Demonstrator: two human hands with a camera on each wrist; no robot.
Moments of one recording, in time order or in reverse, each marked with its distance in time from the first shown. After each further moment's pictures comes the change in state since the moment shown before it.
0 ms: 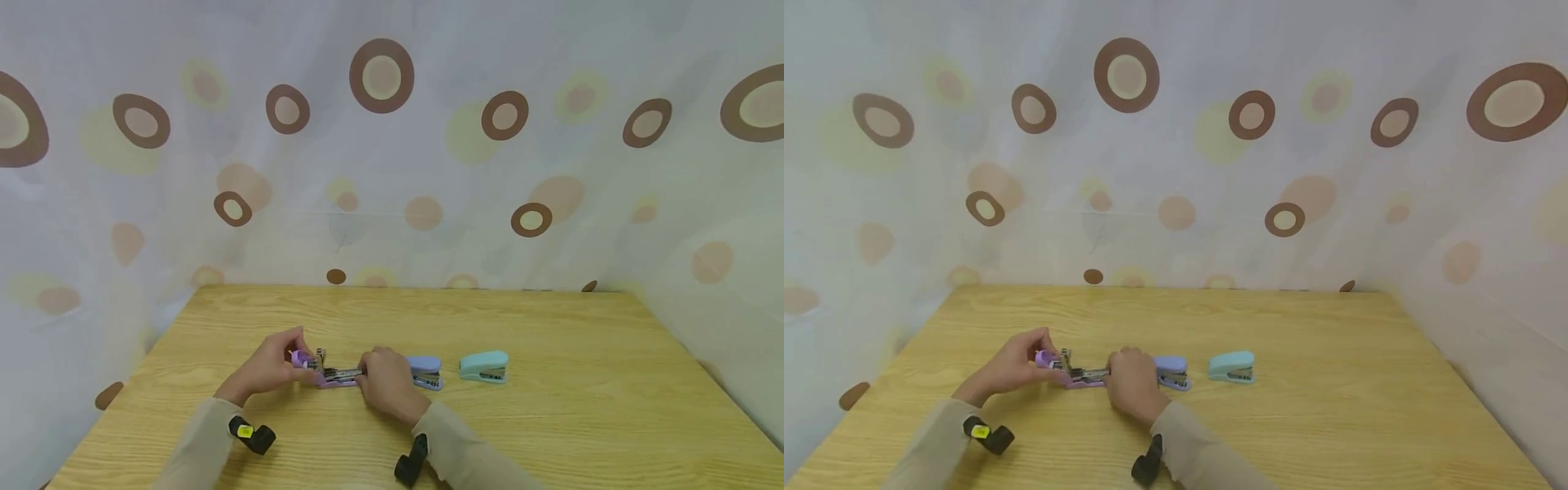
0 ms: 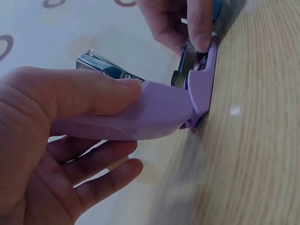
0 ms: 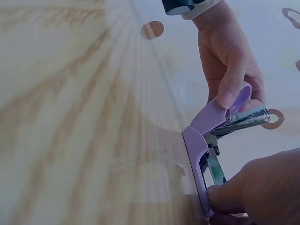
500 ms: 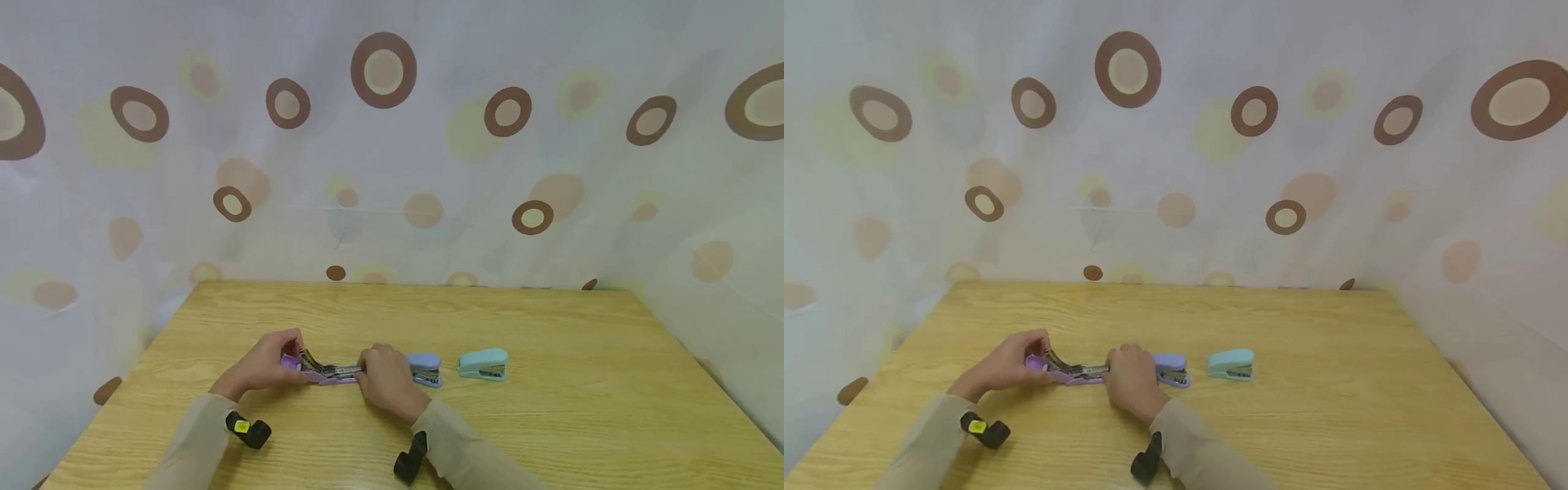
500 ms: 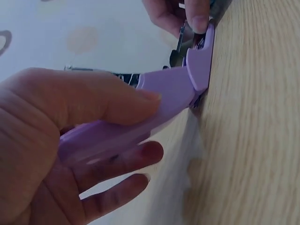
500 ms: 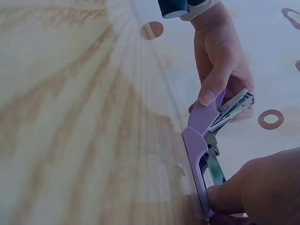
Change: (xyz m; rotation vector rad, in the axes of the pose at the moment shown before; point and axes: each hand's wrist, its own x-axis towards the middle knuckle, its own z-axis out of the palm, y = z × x) left_hand -0.001 -0.011 -0.005 0.100 -0.033 0.073; right_hand -0.002 0.000 -0.001 0.034 0.007 -0.018
